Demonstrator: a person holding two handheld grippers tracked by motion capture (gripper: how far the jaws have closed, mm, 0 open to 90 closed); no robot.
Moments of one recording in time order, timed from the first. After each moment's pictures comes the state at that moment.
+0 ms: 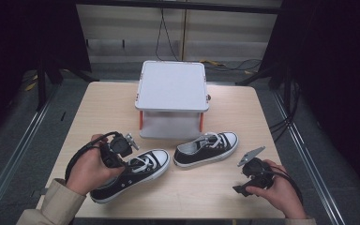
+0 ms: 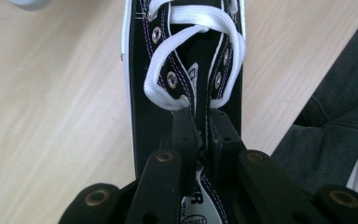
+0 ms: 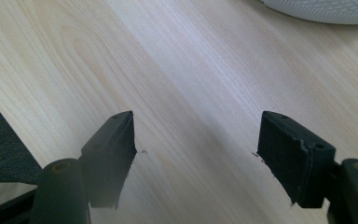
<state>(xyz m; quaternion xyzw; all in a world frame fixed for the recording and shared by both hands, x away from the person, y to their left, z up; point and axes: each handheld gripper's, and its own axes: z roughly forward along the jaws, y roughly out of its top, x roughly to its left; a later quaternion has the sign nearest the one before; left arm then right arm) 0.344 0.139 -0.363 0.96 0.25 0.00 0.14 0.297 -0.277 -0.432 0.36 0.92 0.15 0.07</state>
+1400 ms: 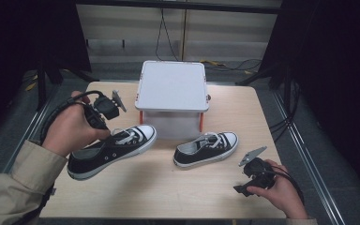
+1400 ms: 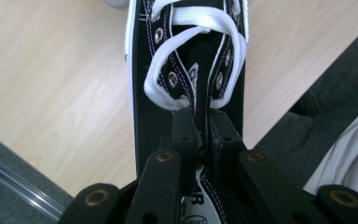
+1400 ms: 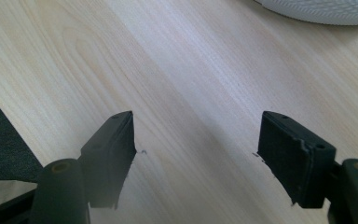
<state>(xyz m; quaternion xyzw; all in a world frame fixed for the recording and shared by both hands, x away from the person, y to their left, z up) 0.381 0.155 -0.259 0.95 0.31 0.01 0.10 0.297 -0.280 -0.430 0.36 0.92 0.16 0.07</state>
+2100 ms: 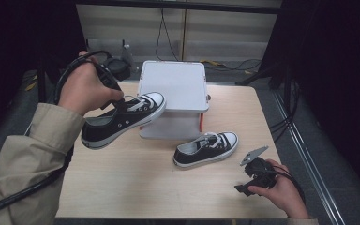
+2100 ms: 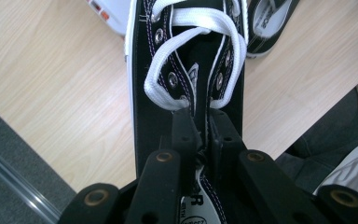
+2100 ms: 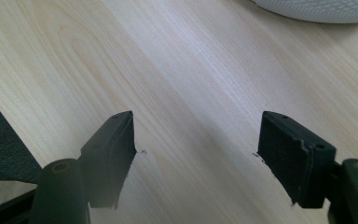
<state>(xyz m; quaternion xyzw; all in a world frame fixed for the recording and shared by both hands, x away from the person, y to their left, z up) 0.426 0.122 -0.201 0.93 0.35 0.04 0.13 0.297 -0.283 -0.429 0.36 0.92 0.16 0.07</state>
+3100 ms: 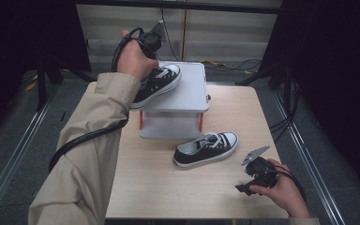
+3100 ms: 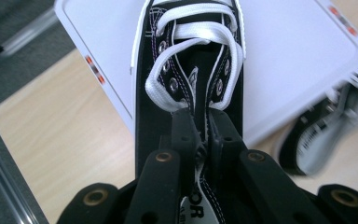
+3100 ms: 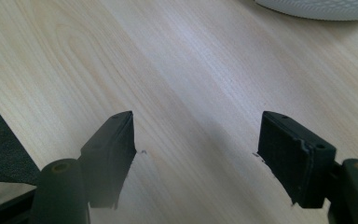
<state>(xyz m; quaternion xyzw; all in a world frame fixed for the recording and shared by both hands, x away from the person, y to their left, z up) 0.535 0.052 -0.220 0.89 0.41 0.11 0.18 0.299 -0.288 -0.432 0.36 0.92 0.17 0.07</state>
